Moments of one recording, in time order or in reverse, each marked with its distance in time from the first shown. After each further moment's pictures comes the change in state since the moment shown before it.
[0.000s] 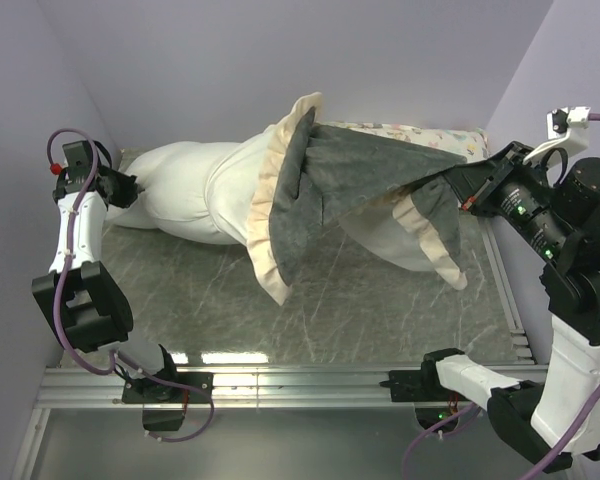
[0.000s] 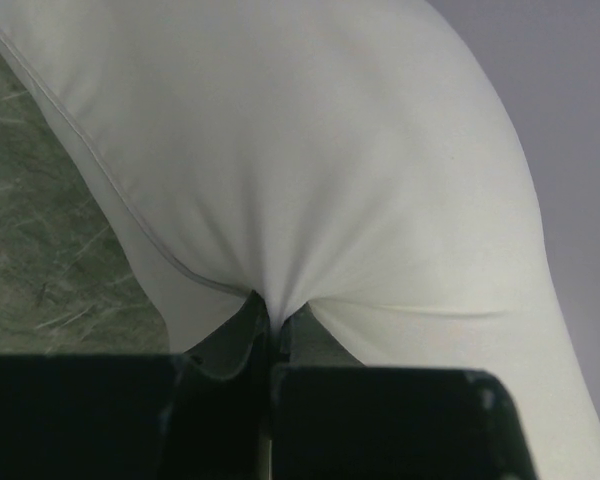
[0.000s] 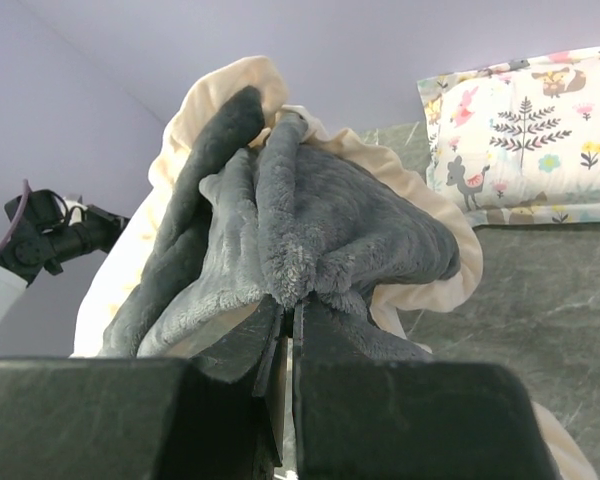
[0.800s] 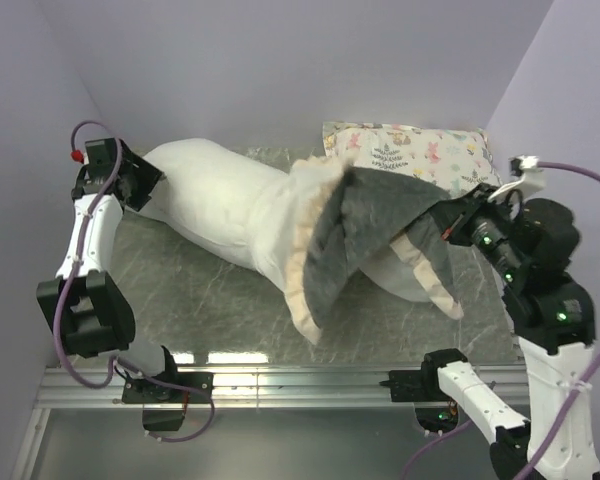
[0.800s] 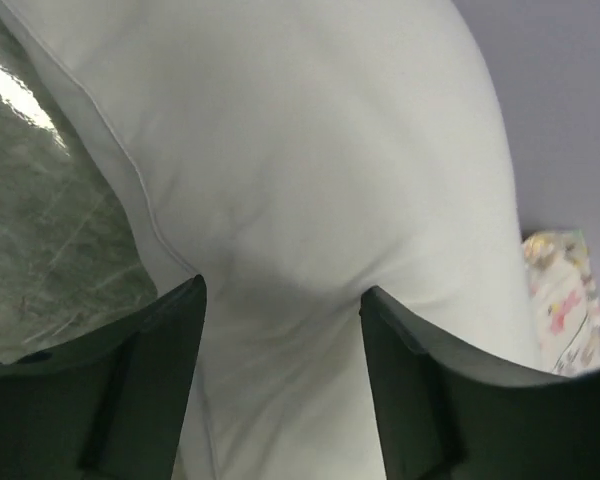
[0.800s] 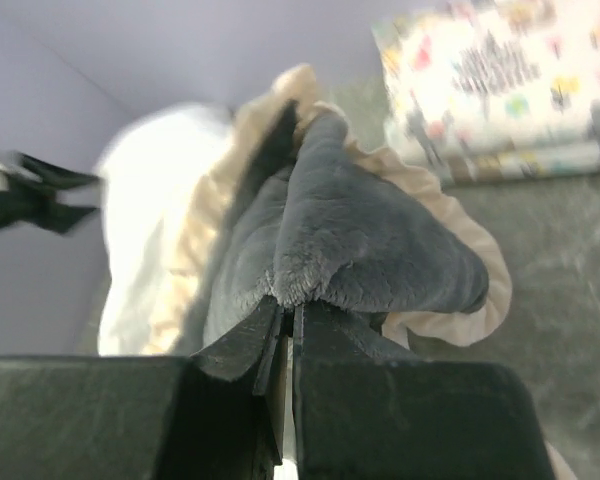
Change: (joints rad) left arm -0.115 -0.032 -0.027 0.058 -0.037 0.082; right arm -0.025 -0.238 -0.553 0.238 0.002 -0.024
